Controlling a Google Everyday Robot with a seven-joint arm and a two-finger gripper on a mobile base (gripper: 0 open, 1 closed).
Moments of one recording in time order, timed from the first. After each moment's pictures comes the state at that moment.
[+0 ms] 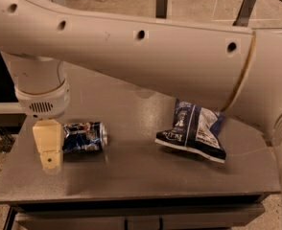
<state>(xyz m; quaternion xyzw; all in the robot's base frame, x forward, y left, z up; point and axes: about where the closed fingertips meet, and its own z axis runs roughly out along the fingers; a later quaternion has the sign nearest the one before) 0.423 0.177 0.857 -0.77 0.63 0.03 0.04</state>
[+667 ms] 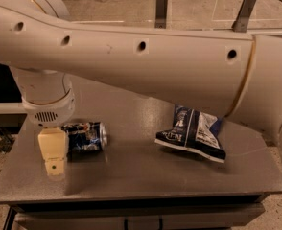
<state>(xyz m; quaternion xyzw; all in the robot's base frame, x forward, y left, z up) 0.420 0.169 0.838 -0.76 0.65 0.02 0.03</state>
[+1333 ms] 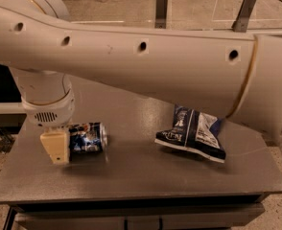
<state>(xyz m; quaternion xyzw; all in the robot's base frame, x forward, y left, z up) 0.420 0.170 0.839 -0.76 0.65 0.02 0.04</state>
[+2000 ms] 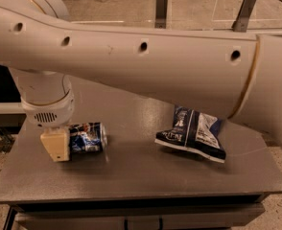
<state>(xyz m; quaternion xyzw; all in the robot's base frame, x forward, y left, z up) 0.420 0.171 0.839 -0.76 0.65 0.02 0.04</state>
